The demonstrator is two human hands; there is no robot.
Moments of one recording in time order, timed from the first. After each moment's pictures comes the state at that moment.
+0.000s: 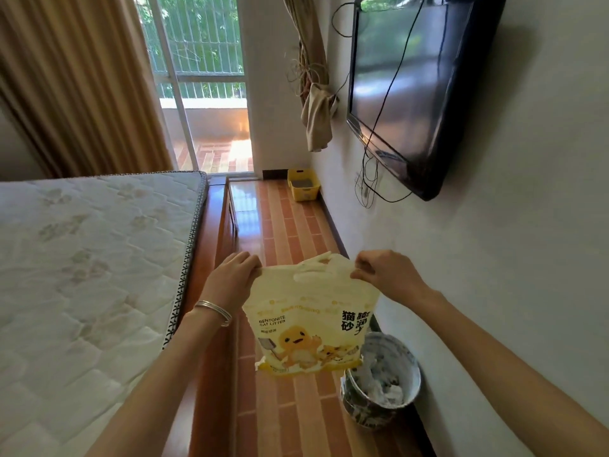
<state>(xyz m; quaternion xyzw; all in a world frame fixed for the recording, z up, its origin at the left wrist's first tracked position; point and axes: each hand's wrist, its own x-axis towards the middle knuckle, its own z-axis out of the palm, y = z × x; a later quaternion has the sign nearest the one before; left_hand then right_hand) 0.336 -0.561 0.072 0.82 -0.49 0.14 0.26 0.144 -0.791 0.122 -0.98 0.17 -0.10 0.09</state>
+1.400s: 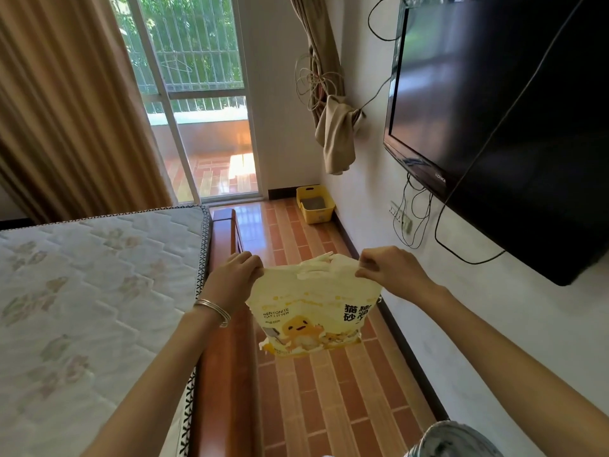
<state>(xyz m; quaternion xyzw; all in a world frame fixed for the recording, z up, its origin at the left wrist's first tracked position) 0.709 -0.683 0.081 0.79 -0.54 0.17 0.24 0.501 -0.911 0.125 -0.97 0.19 -0.10 0.12</state>
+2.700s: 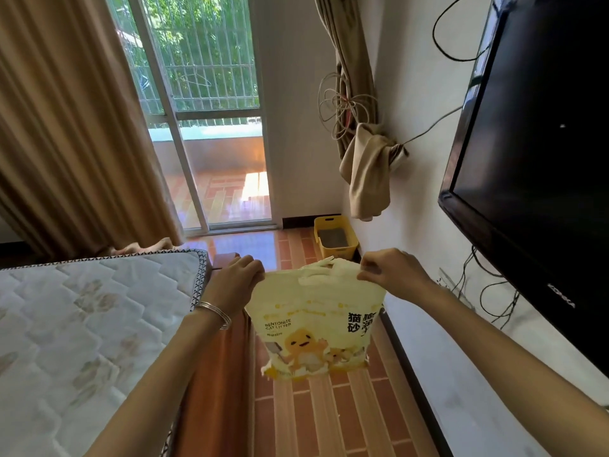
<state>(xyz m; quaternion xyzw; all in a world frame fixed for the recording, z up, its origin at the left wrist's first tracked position) 1.013 -0.911 0.082 0.82 -0.51 0.18 0.22 0.816 -1.153 0.136 -0.98 0.16 -0.09 0.11</state>
